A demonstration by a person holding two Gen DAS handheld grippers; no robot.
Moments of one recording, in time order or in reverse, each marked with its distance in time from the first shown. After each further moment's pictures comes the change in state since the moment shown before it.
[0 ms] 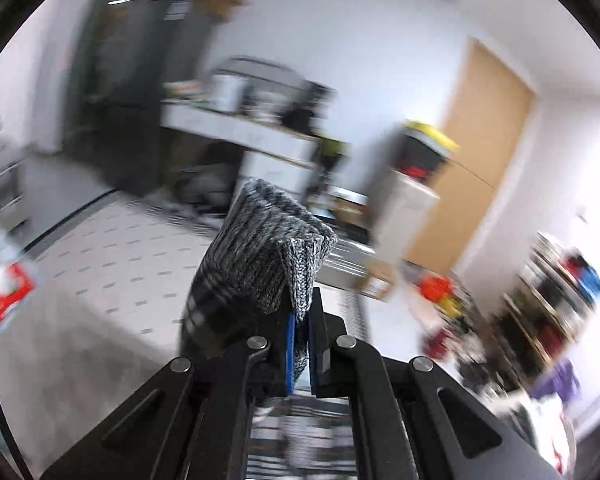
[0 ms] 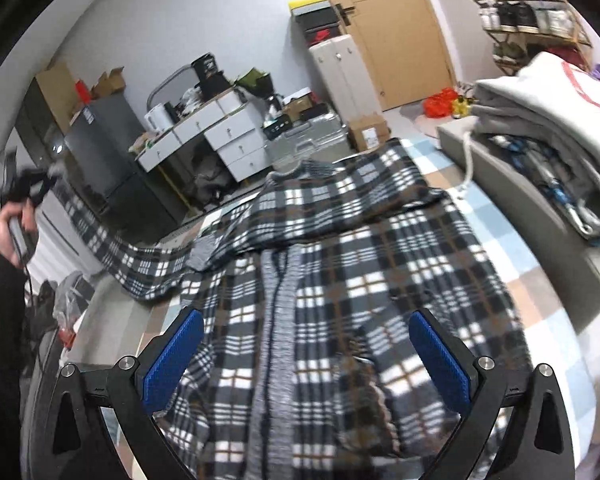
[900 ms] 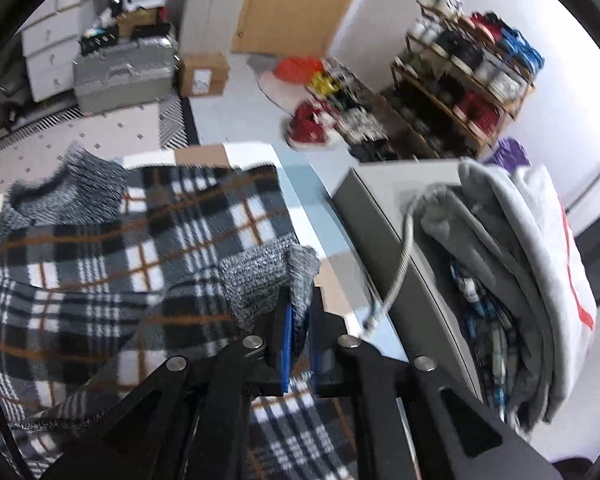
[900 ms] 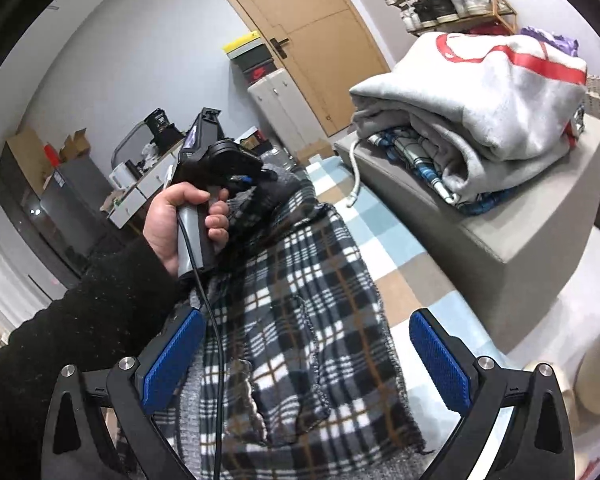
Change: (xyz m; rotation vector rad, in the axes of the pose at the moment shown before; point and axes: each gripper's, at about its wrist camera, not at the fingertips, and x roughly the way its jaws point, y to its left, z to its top) left arm 0.195 -0.296 -0.251 0.301 0.696 -0.341; right arm -0.051 -0.117 -0.019 0.166 -0.119 -0.048
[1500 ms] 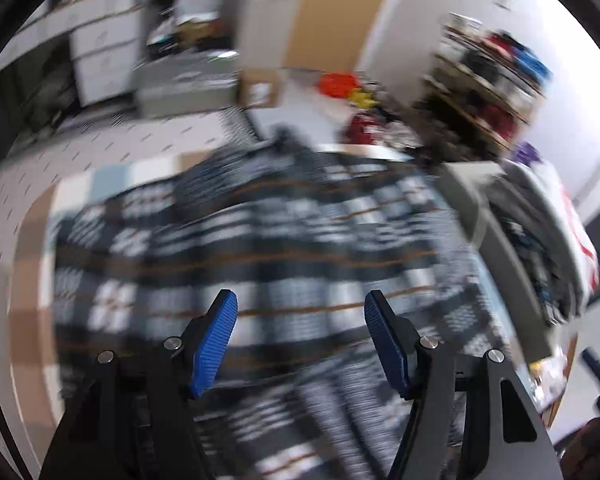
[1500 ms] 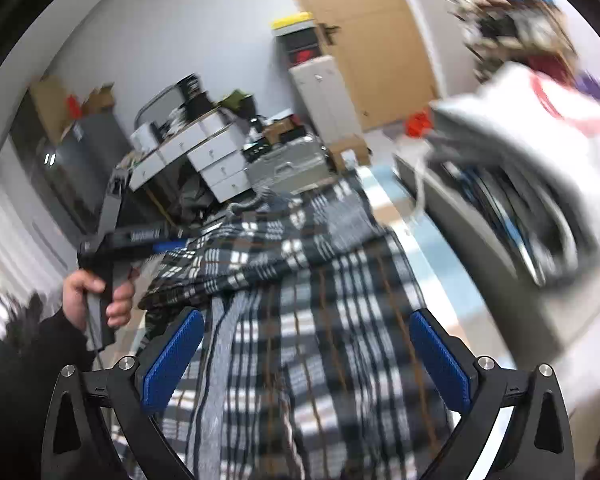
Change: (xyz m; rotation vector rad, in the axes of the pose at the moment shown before) left arm -0.131 0.172 -0.065 -0.022 -0.081 0.130; right arm 0.050 0.080 0.048 -0.236 0.054 0.017
